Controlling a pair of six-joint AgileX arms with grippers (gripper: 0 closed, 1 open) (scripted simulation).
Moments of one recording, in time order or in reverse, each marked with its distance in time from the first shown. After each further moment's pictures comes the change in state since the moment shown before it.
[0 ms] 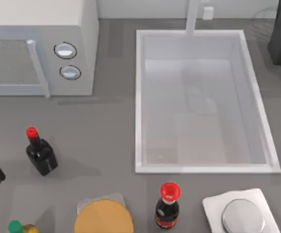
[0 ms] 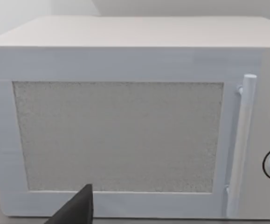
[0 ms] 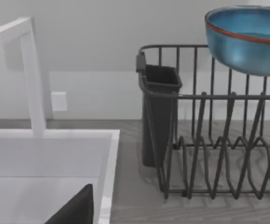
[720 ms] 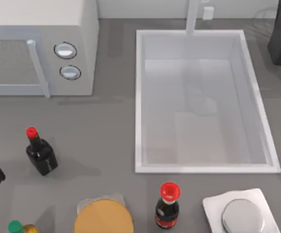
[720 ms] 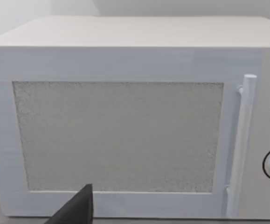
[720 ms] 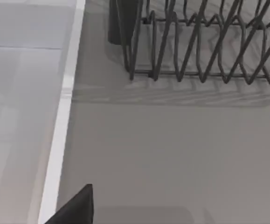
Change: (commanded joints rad) left arm 0.000 0.000 0.000 0.000 0.000 0.000; right arm -0.084 0.377 0.278 -0.303 -0.005 -0.087
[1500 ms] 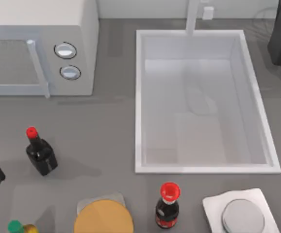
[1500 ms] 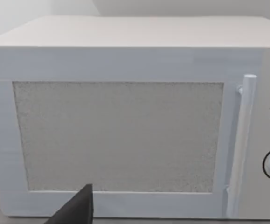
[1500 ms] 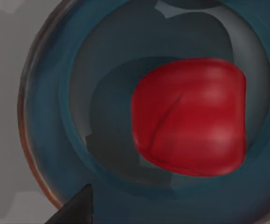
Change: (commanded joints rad) left arm 0.000 0.000 0.000 0.000 0.000 0.000; right arm -0.216 1.020 0.646 -0.724 0.007 -0.205
